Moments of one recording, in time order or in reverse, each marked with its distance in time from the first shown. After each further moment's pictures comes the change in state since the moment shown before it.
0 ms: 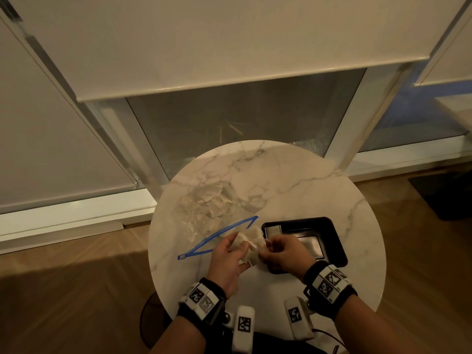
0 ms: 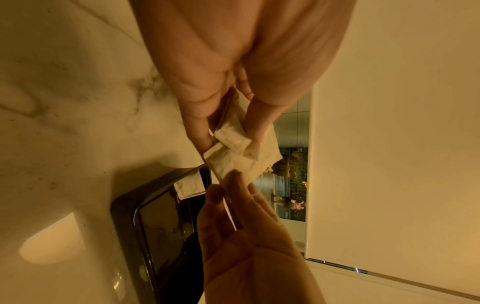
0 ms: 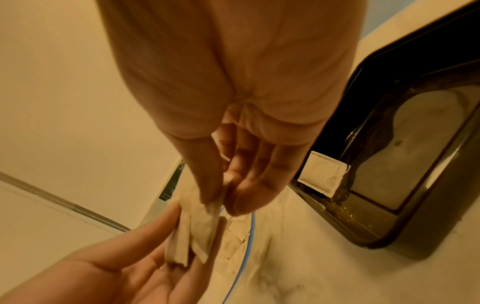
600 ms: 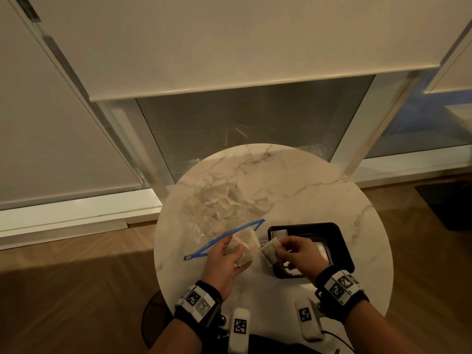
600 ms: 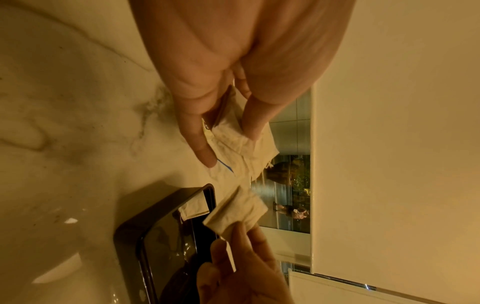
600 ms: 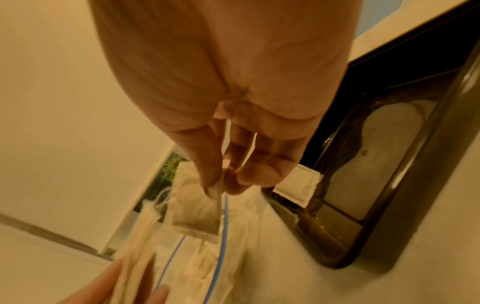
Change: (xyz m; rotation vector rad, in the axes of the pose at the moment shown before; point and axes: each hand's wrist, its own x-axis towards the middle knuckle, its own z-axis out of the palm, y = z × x) left_hand -0.002 0.009 -0.020 -0.025 0.057 0.028; right_hand 0.012 0.012 -0.015 -0.072 0.127 -0.064
